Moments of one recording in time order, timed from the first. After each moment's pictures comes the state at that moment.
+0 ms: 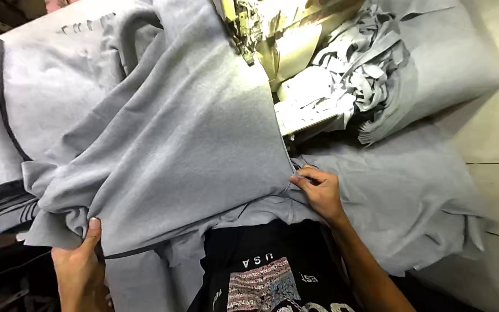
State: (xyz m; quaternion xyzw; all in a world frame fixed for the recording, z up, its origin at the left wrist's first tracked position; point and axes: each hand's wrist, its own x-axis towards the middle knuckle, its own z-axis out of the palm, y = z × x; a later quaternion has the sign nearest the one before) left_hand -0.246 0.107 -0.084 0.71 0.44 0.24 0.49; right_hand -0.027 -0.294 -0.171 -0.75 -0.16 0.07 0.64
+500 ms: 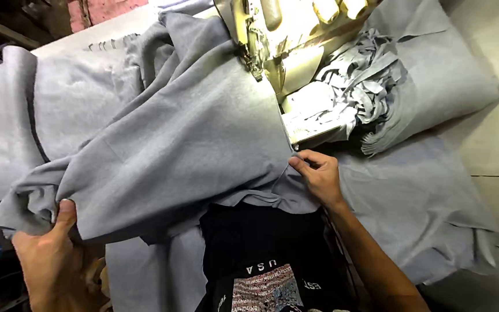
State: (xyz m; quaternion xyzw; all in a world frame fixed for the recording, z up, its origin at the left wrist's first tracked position) left_hand -0.222 0.155 -0.061 0.74 0.35 0.30 0.48; right_hand 0.016 -0.258 -0.141 -0.74 -0.18 0.04 0.64
